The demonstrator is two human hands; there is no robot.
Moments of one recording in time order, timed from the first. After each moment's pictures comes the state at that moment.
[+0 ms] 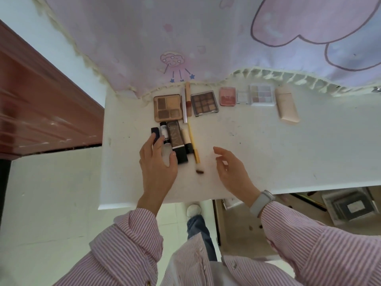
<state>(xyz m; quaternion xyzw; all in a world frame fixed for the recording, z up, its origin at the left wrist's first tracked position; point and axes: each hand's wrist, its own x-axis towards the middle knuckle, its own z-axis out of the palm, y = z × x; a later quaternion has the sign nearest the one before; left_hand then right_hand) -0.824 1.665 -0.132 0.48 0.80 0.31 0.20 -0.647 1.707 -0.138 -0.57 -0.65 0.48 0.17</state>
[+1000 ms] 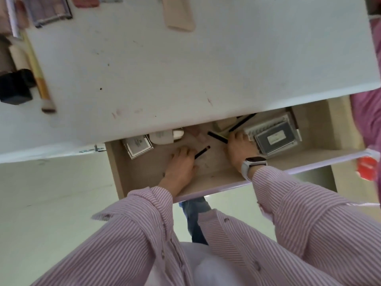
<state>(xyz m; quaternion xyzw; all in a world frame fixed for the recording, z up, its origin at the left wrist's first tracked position) -0.504 1.619 -0.286 0.67 0.64 -0.11 0.36 -0.338 1.681 -0.270 -0.62 -0.70 0.22 -0.28</state>
